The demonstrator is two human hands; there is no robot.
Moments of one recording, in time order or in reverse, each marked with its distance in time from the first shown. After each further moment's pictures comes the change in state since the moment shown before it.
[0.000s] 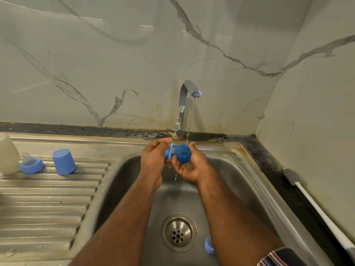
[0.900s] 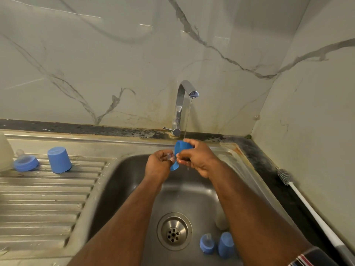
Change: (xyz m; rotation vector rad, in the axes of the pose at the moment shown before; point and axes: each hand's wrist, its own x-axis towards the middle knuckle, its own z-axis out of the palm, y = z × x) left_hand 0.015 -0.044 -0.002 0.358 -0.096 0.011; right_hand -0.029 -0.030 -0.007 -0.716 -0.024 -0.376
